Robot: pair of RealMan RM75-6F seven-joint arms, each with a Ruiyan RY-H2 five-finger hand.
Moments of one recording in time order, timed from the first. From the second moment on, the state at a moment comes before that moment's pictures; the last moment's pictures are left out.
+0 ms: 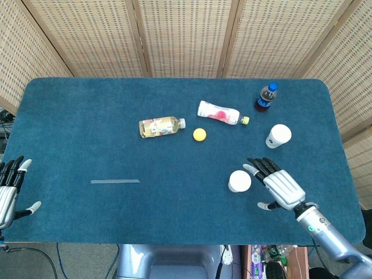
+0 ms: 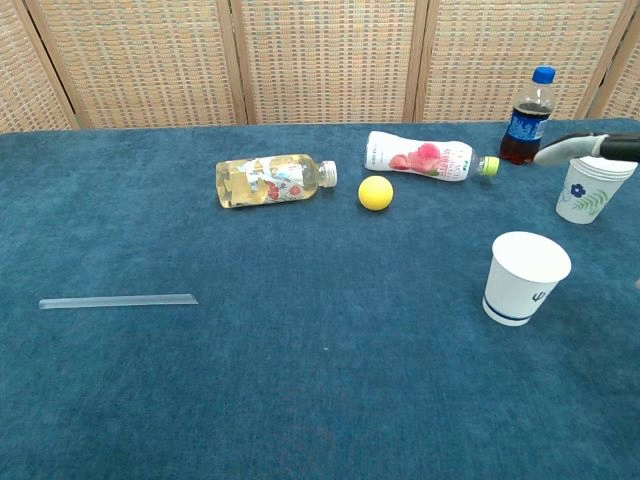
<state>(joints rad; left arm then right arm) -0.08 -1.11 -0.04 -1.65 1.49 1.50 0.14 0.47 -1.07 0.07 -1.70 -1.65 1.00 0.10</state>
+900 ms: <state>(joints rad) -0.10 -1.11 -0.06 -1.63 1.44 1.45 0.14 0.65 -1.32 0.13 -1.60 -1.21 0.79 -0.25</state>
